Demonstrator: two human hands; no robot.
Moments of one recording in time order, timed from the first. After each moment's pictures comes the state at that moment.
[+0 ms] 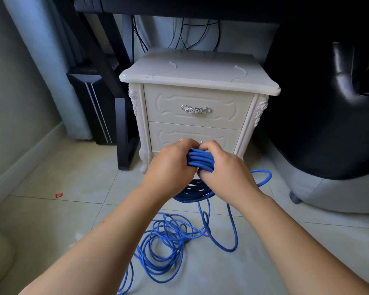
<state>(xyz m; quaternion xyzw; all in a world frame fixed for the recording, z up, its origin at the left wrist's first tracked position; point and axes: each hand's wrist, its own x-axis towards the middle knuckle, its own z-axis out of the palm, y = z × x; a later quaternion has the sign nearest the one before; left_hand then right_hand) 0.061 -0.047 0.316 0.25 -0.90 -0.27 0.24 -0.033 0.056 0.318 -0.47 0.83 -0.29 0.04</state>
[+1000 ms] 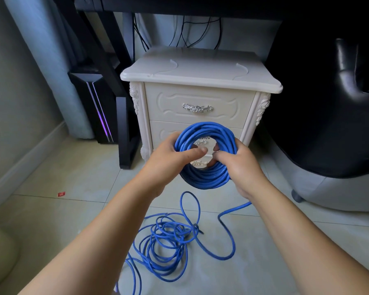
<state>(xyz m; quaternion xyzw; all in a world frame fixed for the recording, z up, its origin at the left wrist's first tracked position) 0.066 -0.056 0.325 0.27 -0.68 -0.65 0.21 -0.053 0.052 0.315 -0.26 0.73 -0.59 0.22</state>
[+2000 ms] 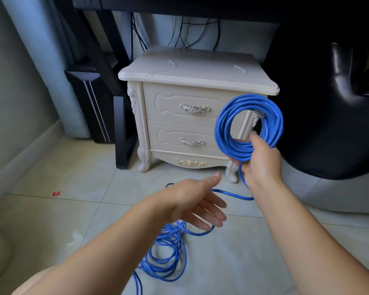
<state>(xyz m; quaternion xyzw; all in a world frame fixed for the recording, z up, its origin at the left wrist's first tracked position) 0.056 -0.020 0.298 0.31 -0.59 -0.73 -0.17 -0.084 0.057 0.311 -0.01 0.57 -0.80 0.18</state>
